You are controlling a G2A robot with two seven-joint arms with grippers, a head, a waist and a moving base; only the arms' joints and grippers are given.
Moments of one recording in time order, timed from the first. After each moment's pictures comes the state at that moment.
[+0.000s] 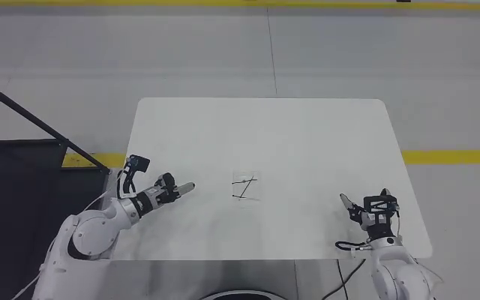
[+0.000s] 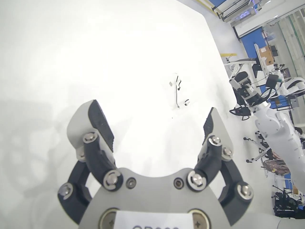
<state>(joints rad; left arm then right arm) 1.50 -1.12 -1.64 -1.76 0.37 -0.36 -0.77 -1.73 -1.15 1.60 -1.80 -1.33 0.00 0.00</state>
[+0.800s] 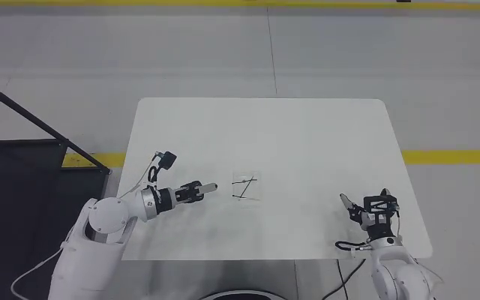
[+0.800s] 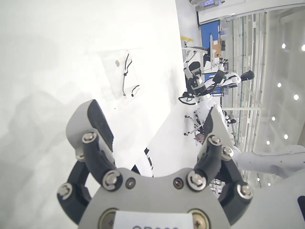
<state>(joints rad) 1.35 -1.12 -1.50 -1.72 0.04 -0.15 -1.01 -1.73 -1.15 1.60 -1.80 -1.33 0.00 0.00</state>
